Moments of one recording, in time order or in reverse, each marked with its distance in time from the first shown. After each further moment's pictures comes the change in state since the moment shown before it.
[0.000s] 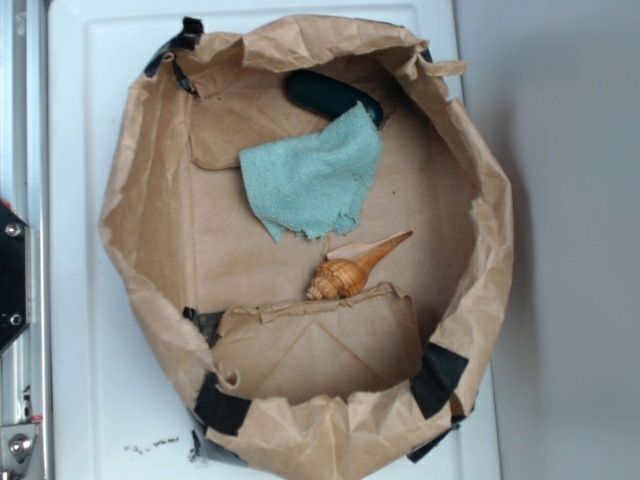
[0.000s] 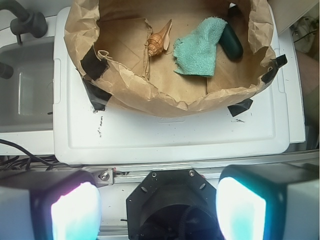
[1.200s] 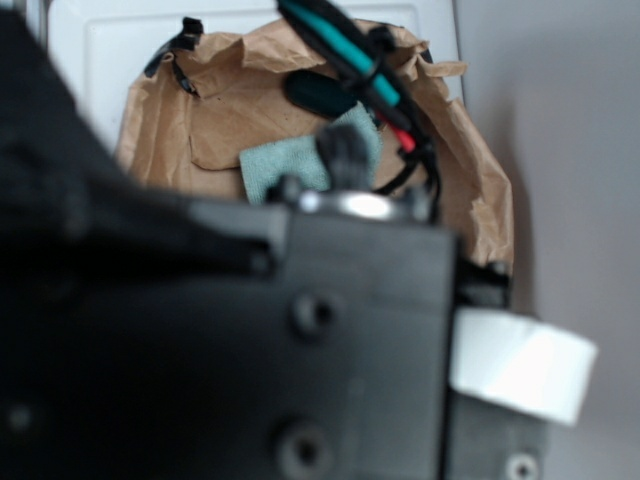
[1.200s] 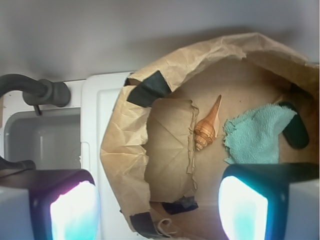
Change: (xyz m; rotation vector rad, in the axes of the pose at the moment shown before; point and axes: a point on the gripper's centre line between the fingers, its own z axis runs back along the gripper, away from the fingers) arm 0.141 -0.051 -0.044 -0.079 -0.022 -0.004
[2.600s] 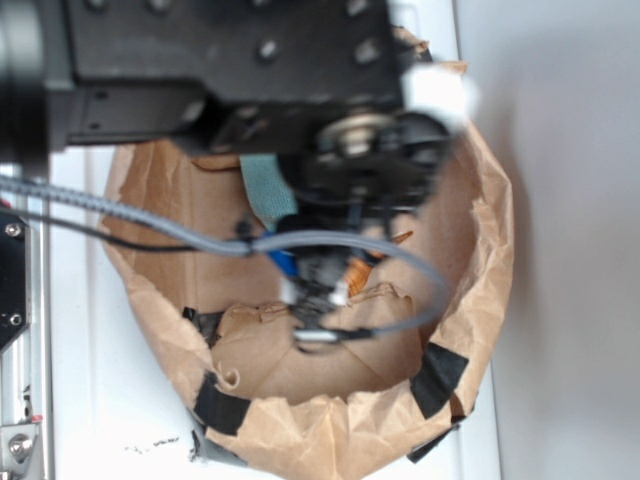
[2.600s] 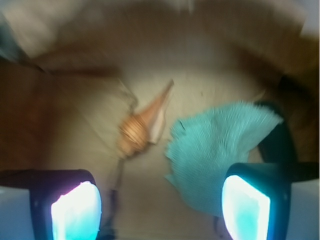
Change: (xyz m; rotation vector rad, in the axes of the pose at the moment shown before) arm -0.010 0.099 -0.094 0.057 0.047 -0.116
